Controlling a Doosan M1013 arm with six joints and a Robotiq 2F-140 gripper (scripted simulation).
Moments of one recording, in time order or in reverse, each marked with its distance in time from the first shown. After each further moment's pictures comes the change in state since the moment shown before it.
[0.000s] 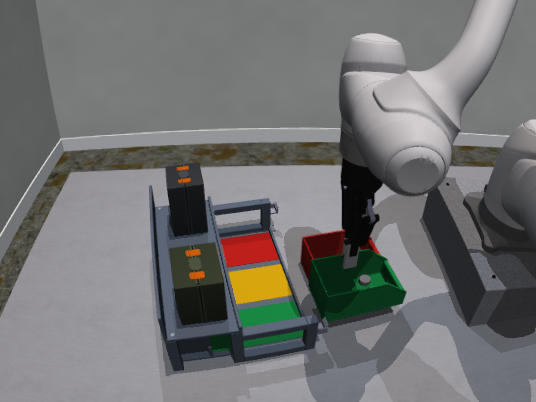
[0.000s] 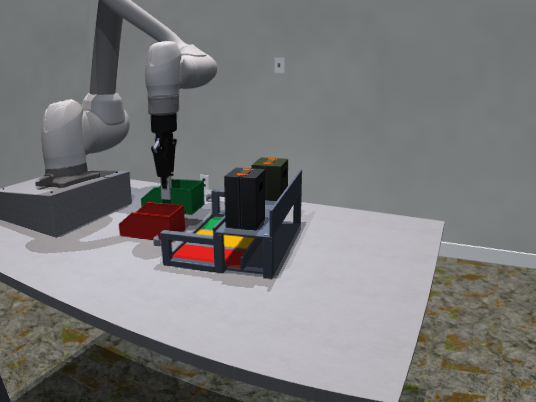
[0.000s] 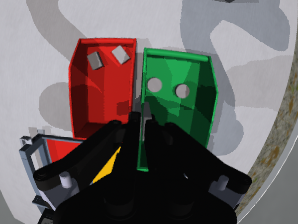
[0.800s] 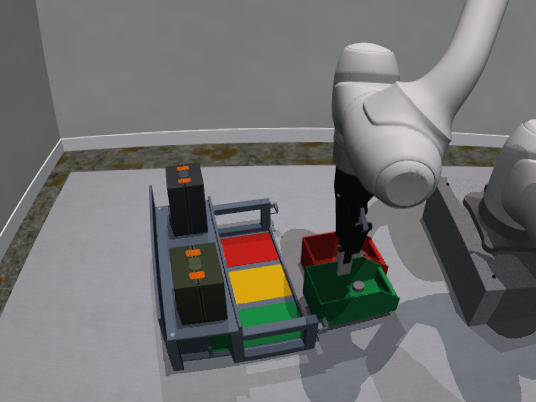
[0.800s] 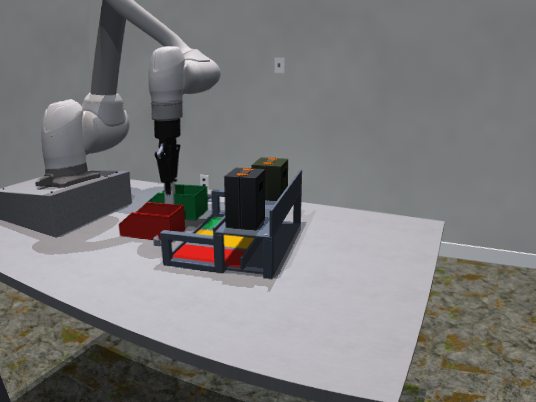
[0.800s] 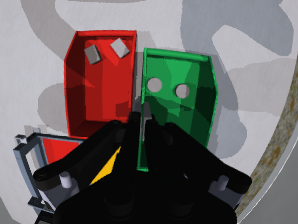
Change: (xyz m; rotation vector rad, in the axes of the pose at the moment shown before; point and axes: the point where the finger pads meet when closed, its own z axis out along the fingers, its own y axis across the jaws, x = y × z) arm -0.011 0.000 0.016 0.000 0.000 0.000
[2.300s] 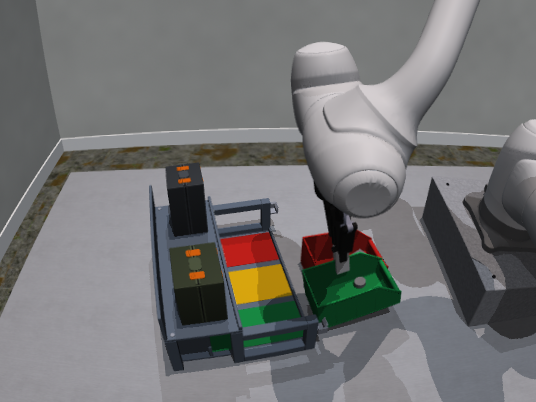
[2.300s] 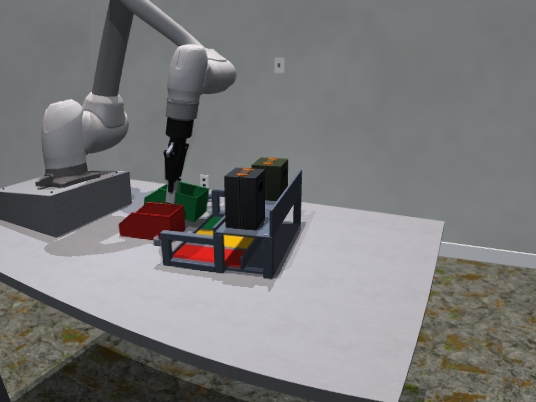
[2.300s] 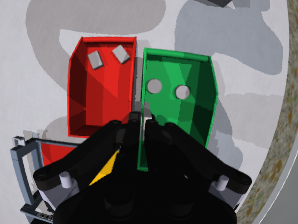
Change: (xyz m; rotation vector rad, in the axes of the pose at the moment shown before) arm -0.007 0.000 -0.006 -0.001 0.166 0.000
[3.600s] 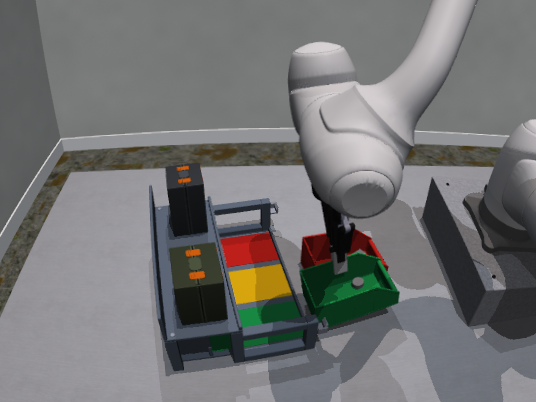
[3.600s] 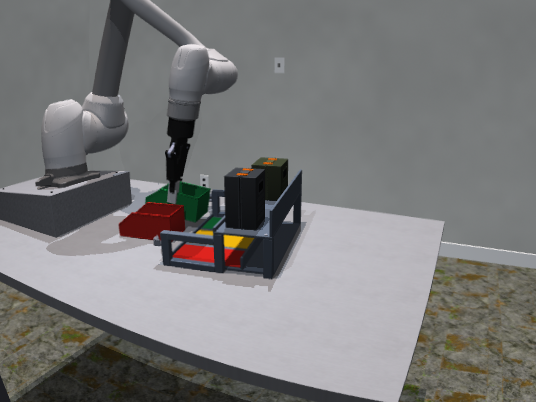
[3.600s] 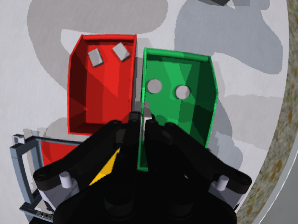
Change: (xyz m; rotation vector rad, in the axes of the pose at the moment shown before) arm -0.004 0.000 -0.001 0.000 0.000 0.000
